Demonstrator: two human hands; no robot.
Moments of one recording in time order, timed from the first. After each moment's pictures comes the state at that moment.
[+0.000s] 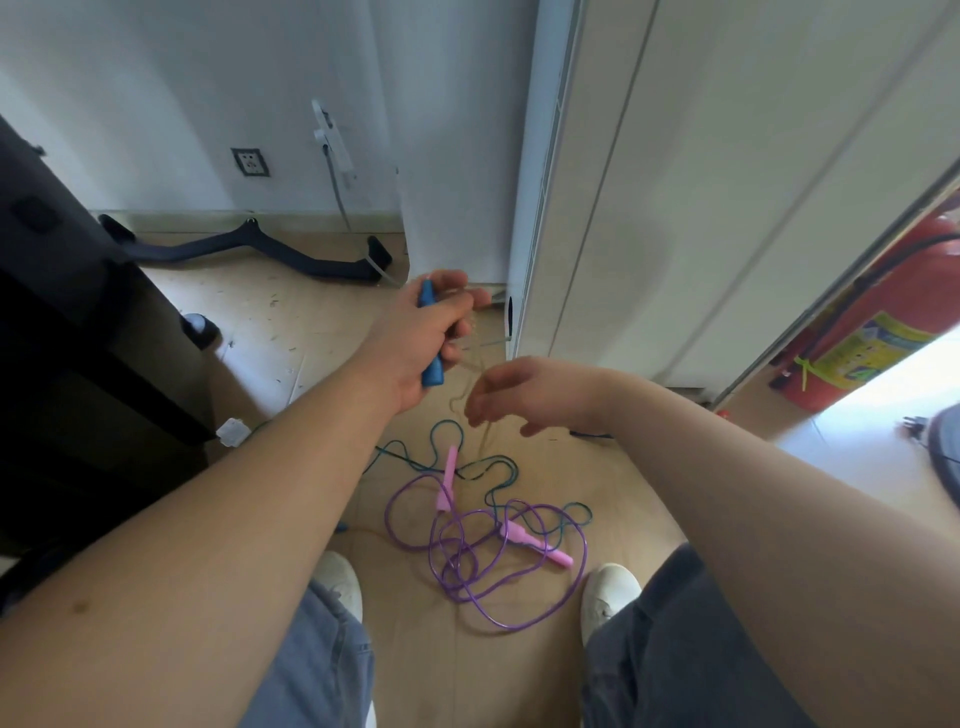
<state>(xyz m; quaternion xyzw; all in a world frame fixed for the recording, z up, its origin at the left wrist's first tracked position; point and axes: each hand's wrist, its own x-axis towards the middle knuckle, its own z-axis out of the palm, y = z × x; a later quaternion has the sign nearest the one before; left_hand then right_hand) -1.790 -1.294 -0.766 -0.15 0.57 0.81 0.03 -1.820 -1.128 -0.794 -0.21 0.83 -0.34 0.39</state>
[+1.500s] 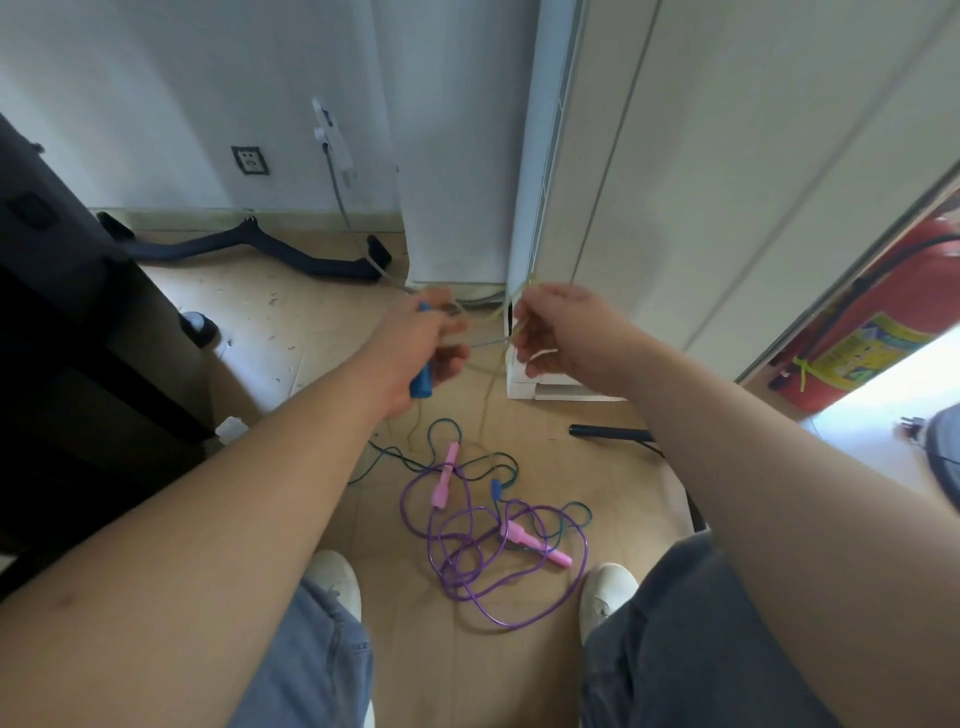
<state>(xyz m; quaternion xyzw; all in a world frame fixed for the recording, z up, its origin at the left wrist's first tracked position) -1.787 -1.300 -0.773 -0.23 0.61 0.75 0.09 -1.845 -1.119 -0.768 -0.05 0.70 -0.65 0.27</state>
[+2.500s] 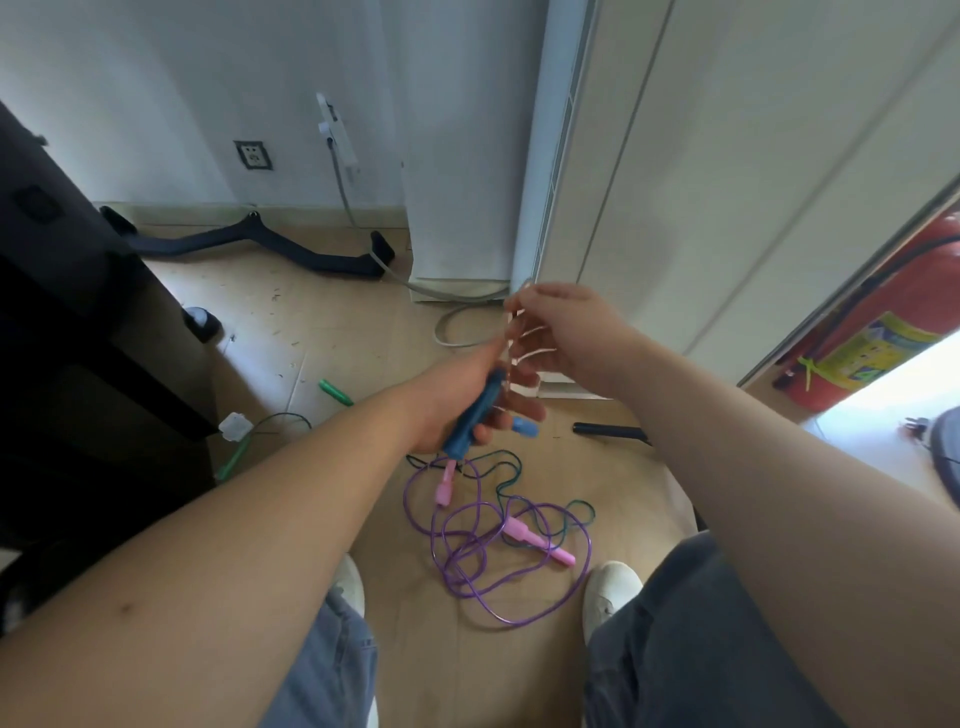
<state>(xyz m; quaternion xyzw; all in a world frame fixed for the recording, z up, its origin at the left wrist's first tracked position) -1.772 -1.273 -0.789 -0.16 0.64 0.70 0.29 -1.843 -1.130 -0.774 -0.04 0.70 -0.66 0.26</state>
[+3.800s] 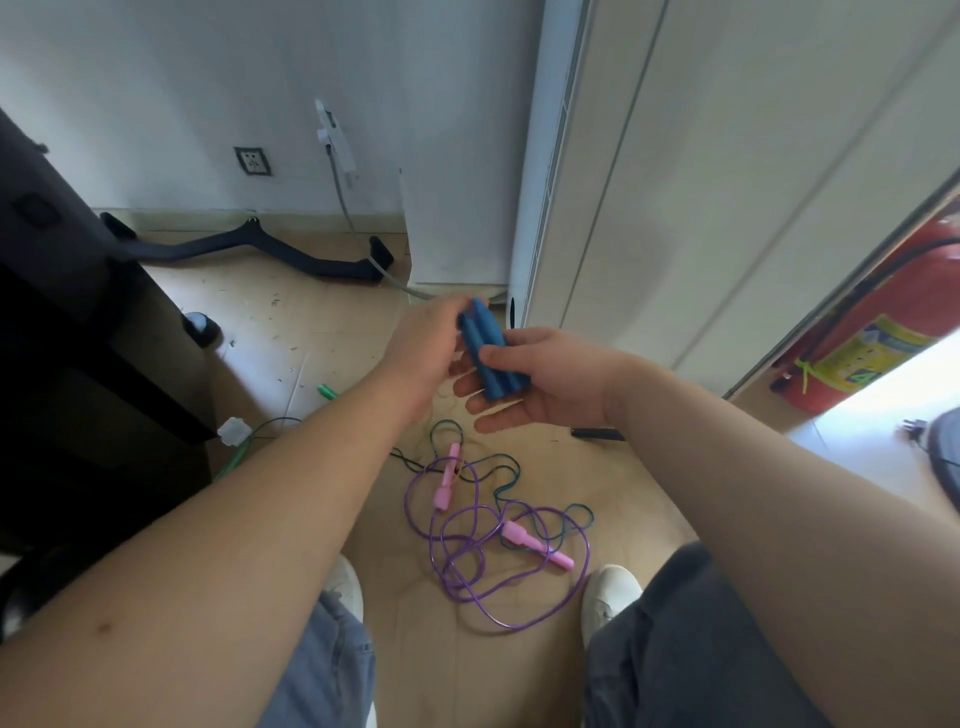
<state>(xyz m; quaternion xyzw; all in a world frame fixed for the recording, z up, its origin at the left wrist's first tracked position) -1.786 -1.284 -0.775 -0.17 0.68 0.72 0.01 -1.816 -1.134 -0.771 -0.06 0.62 -0.64 0.46</state>
